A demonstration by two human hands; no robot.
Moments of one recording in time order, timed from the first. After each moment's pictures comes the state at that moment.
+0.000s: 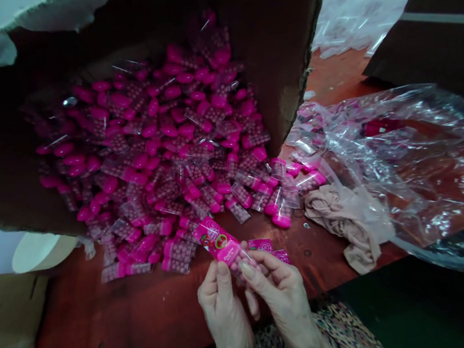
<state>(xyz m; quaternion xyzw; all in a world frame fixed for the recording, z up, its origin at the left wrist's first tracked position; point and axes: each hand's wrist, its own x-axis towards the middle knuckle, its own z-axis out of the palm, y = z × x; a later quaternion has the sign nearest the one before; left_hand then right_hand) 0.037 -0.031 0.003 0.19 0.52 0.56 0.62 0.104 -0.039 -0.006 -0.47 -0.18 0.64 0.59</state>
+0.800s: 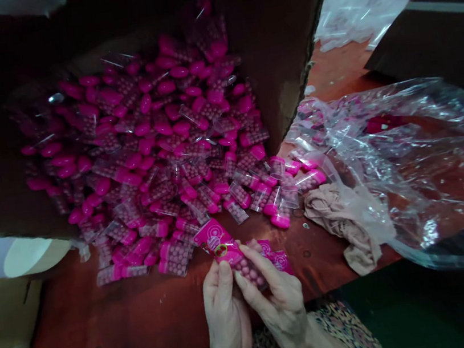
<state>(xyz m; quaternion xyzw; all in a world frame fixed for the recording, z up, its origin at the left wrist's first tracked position) 0.040 -0.024 0.000 0.12 0.48 0.55 0.67 0.117 -0.040 -0.023 -0.54 -0.58 0.22 0.57</state>
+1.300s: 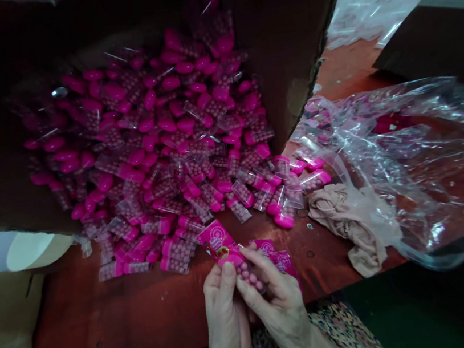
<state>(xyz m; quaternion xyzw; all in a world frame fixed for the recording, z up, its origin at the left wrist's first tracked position) 0.033 -0.026 -0.003 0.10 0.49 0.53 0.69 0.110 -0.044 -0.023 -0.55 -0.49 0.36 0.57</state>
